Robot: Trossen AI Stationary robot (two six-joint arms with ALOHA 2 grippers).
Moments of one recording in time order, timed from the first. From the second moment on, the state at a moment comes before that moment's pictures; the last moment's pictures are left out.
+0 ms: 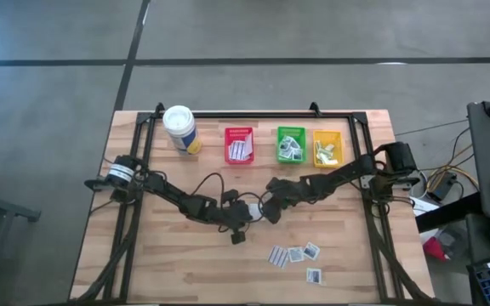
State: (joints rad) left arm -0.27 1.92 0.89 0.30 -0.30 -0.36; right arm 0.10 1.80 0.73 0.25 -0.03 0.84
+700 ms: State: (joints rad) left arm -0.27 1.94 0.89 0.31 -0.31 -0.36; right arm 0.09 1.81 0.75 0.29 -0.20 0.83
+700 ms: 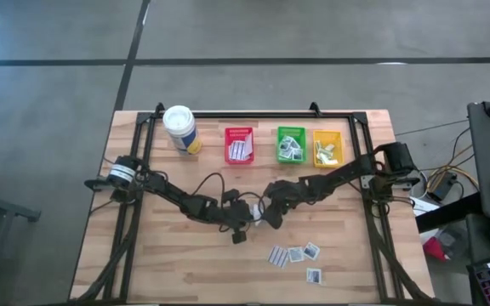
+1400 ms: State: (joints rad) left arm -0.27 1.94 0.89 0.32 -0.25 -0.35; right arm -0.04 1.80 0.75 0.29 -0.43 0.78
